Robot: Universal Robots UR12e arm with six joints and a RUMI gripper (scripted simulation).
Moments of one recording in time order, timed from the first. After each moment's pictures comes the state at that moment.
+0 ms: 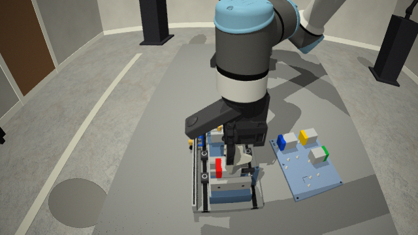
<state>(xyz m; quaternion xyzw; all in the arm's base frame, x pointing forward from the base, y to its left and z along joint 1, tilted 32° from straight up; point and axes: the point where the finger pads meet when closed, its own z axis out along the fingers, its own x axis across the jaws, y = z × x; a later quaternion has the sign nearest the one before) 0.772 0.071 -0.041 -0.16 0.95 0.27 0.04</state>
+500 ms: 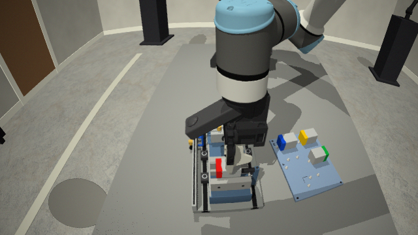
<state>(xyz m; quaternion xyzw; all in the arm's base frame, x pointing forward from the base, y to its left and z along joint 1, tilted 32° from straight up) 0.772 0.072 -0.041 -0.16 0.95 0.27 0.04</state>
